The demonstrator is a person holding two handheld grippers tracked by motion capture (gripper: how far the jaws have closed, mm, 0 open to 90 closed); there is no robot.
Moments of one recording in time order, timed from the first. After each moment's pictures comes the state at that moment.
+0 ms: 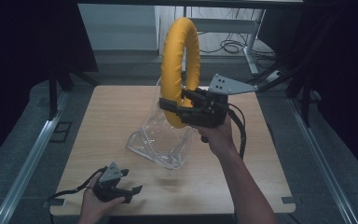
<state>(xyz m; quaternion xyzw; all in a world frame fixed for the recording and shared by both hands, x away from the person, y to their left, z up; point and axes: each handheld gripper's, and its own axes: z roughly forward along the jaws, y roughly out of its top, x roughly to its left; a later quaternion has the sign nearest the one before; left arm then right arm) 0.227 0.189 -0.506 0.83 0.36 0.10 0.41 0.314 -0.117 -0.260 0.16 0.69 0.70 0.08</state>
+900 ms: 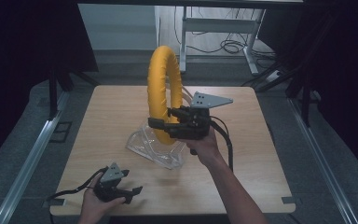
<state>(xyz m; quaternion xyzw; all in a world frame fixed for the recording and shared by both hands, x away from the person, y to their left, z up) 0.228 0.187 -0.508 0.84 0.36 0.10 0.40 0.322 -0.093 -0.316 0.16 0.72 0.68 0.01</state>
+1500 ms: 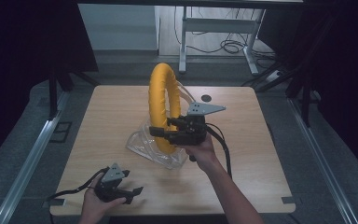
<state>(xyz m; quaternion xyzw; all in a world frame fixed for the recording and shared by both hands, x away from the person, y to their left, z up) 0.229 0.186 -0.510 0.84 0.36 0.10 0.40 0.333 -0.092 -0.358 0.20 0.73 0.65 -0.02</state>
